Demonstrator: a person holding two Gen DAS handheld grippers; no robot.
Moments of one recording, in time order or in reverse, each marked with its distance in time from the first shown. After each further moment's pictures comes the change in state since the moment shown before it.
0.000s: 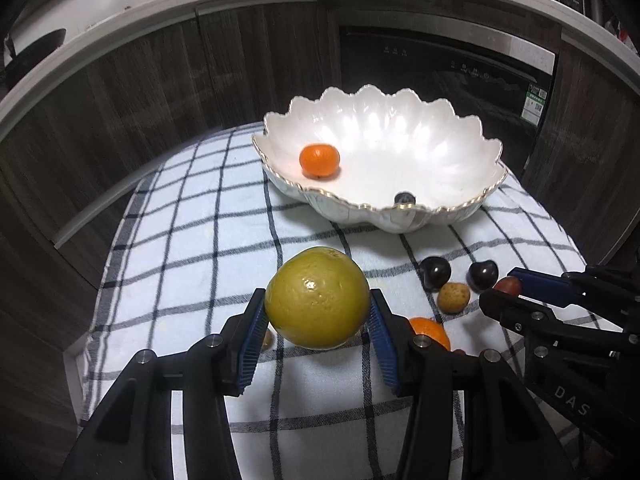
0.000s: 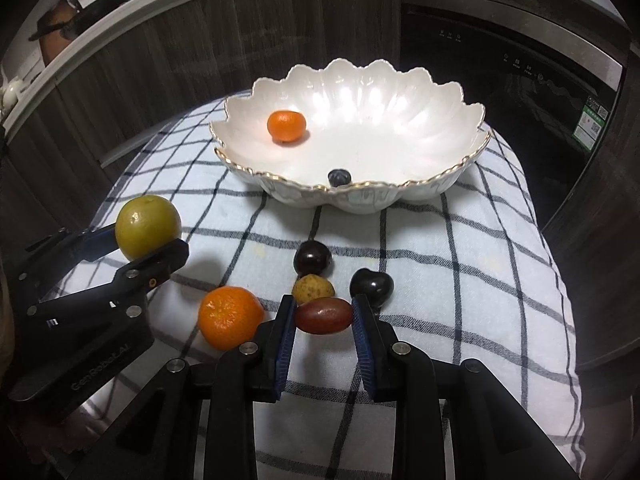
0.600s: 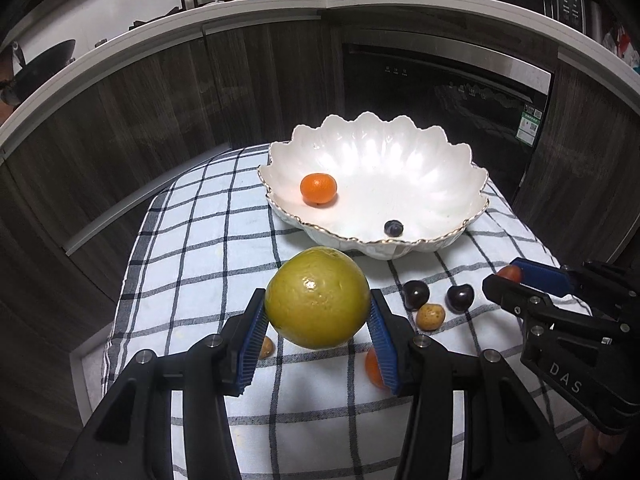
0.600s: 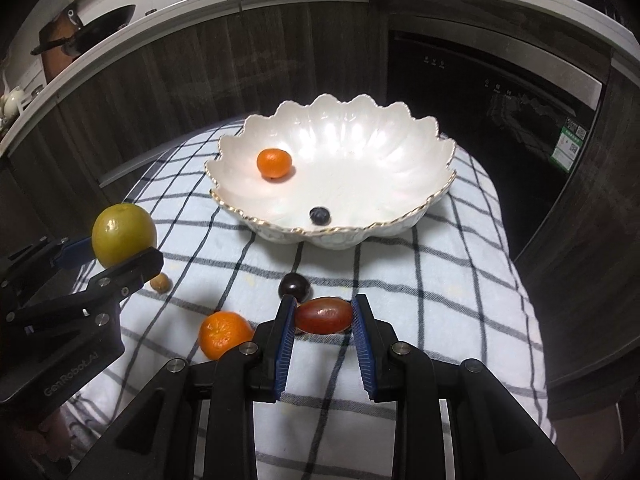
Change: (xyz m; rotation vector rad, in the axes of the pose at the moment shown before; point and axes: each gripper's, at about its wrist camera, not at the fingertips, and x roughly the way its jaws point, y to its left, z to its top) left arm -0.031 -0.006 0.018 -0.019 -0.026 0.011; right arm -0.031 -0.012 0.013 0.006 -0.073 -0.031
